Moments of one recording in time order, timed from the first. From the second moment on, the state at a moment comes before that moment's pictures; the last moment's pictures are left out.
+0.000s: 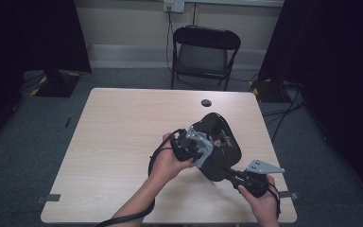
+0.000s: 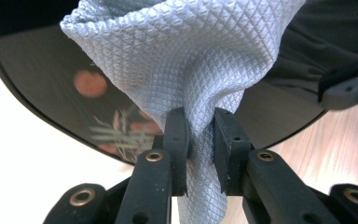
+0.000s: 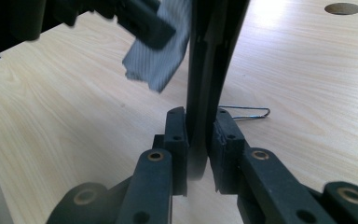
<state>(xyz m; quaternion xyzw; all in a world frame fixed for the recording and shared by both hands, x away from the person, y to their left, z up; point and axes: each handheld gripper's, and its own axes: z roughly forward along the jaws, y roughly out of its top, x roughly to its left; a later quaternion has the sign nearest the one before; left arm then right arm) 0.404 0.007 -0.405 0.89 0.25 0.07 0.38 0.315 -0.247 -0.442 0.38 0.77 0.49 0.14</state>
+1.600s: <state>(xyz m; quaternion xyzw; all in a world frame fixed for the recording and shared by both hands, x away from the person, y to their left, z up) 0.402 0.002 -0.304 0.87 0.23 0.10 0.42 0.315 -0.246 -0.442 0.38 0.77 0.49 0.14</state>
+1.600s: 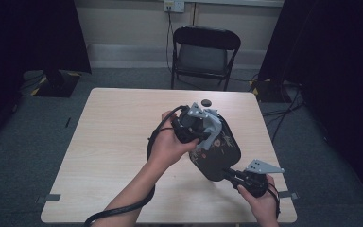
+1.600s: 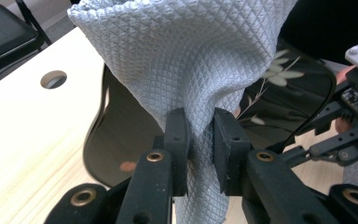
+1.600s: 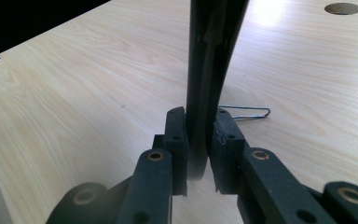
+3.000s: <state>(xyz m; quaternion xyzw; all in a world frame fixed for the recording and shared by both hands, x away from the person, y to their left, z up) 0.396 -0.001 -0.428 0.89 0.26 0.05 0.37 0.315 -0.245 -0.442 0.39 0.77 0.49 0.14</state>
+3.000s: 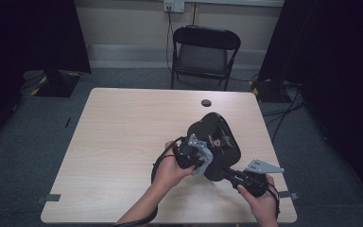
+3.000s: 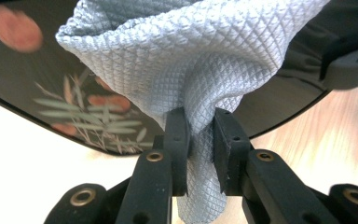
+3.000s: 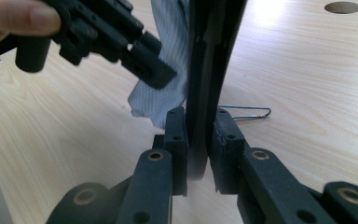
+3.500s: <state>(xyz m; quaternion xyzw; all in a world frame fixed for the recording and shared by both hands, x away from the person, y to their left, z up) 0.392 -0.003 -0.455 0.90 0.26 0.03 0.34 0.316 -0.246 -0.442 0.39 0.77 0.49 0.14</state>
